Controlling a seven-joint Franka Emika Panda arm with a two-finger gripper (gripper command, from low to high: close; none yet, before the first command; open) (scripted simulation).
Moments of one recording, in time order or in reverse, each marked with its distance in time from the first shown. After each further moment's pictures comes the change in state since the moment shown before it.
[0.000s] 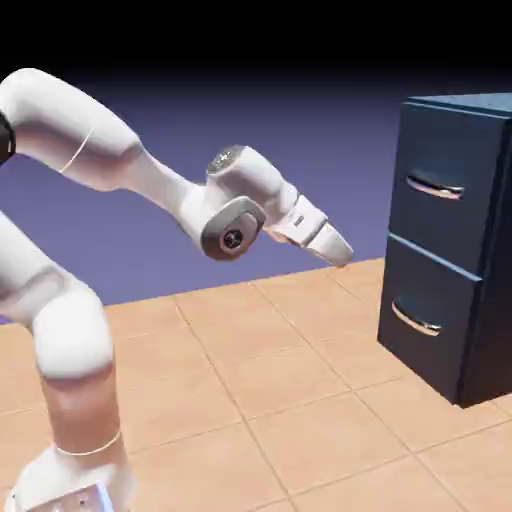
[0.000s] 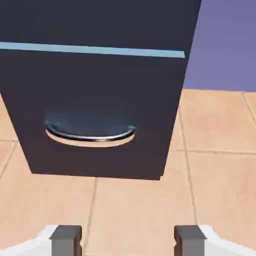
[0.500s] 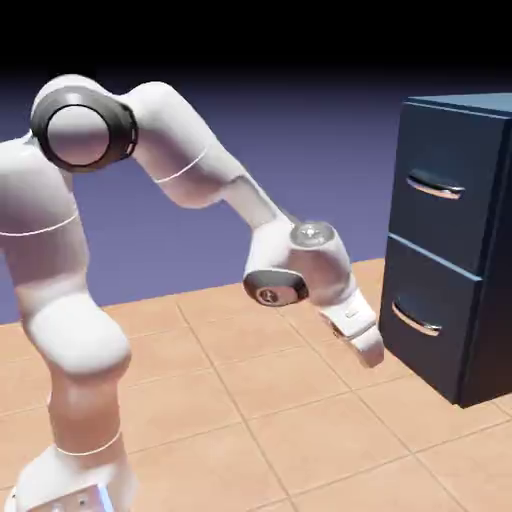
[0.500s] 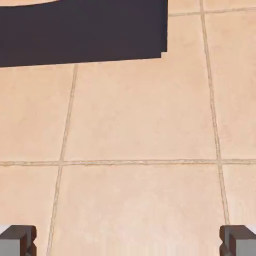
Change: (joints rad) arm 0.343 0.514 -0.435 0.183 0.652 -0.128 -0.651
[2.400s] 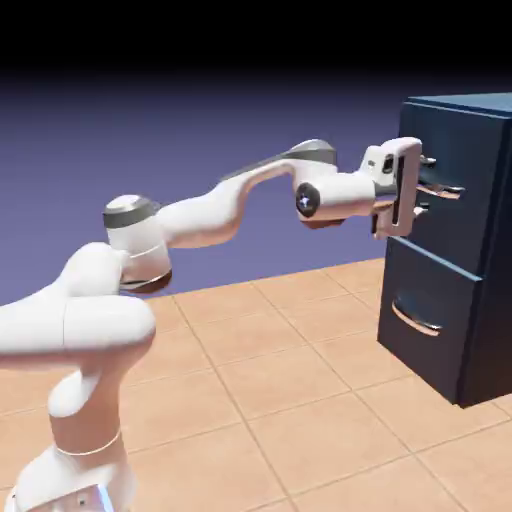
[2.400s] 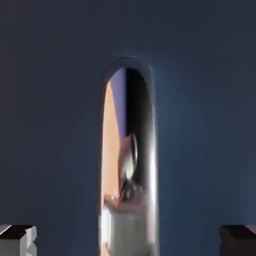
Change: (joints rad) arm 0.956 1.585 -1.334 0.721 2.026 -0.357 -1.994
